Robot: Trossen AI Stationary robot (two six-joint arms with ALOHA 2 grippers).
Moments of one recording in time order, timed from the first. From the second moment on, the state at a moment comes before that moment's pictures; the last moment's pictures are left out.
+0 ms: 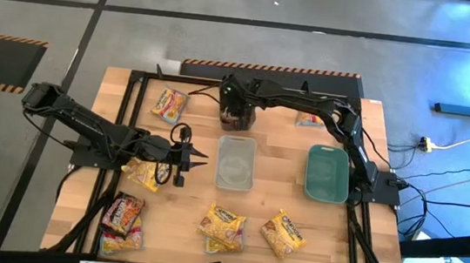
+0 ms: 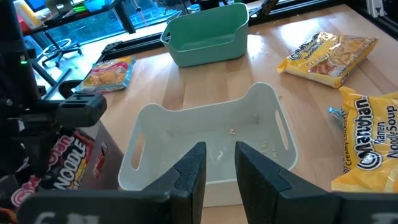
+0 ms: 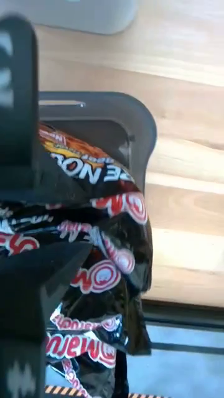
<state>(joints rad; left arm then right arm) -0.23 1.08 0.54 0.15 -0.35 0.11 -0.37 2.20 1.92 -0.73 0.08 -0.61</state>
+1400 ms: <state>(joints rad) -0.51 1.39 0.63 0.33 -0.35 -0.15 0.38 1.32 0.85 -0.35 0.15 0.21</state>
